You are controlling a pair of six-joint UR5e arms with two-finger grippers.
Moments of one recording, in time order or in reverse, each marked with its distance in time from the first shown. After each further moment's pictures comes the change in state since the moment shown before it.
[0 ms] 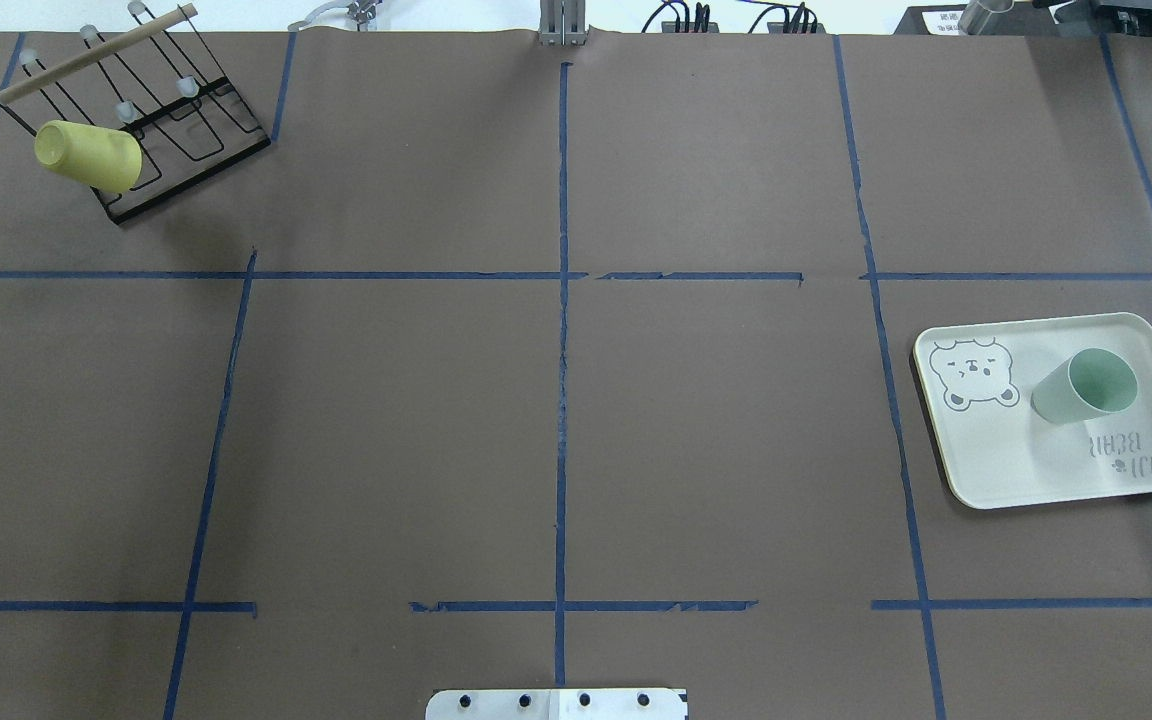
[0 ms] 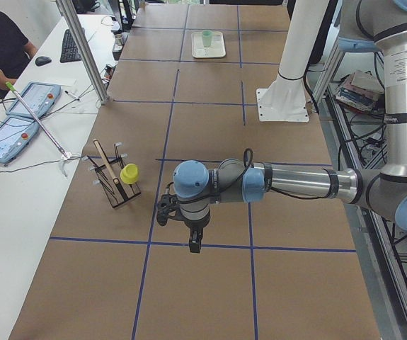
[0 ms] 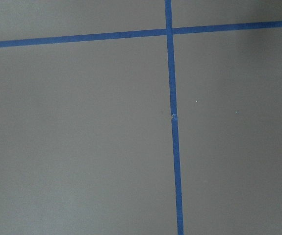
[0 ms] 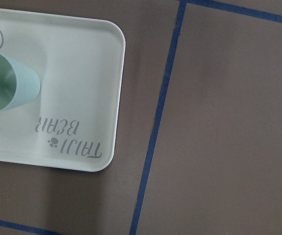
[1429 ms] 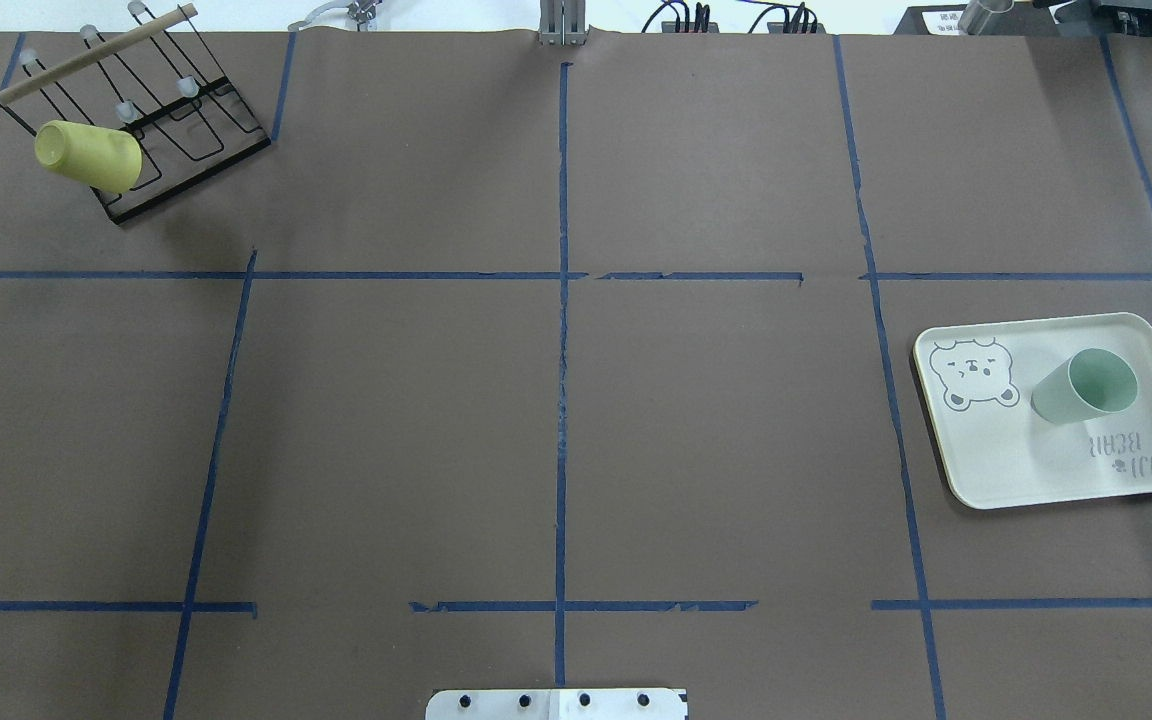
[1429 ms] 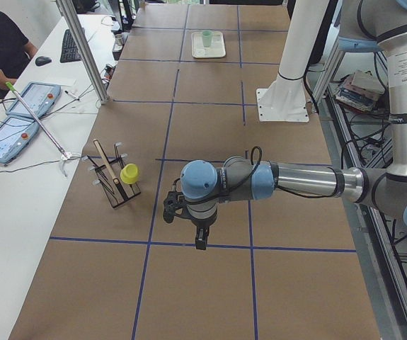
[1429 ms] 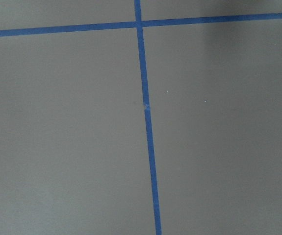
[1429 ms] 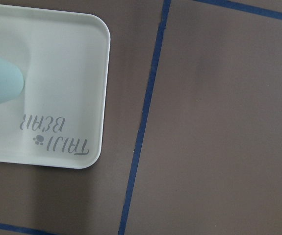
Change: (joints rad) left arm -0.031 0.034 -0.038 0.041 -0.031 0.073; right arm 0.000 -0.001 -0.001 -0.002 -0.038 0.012
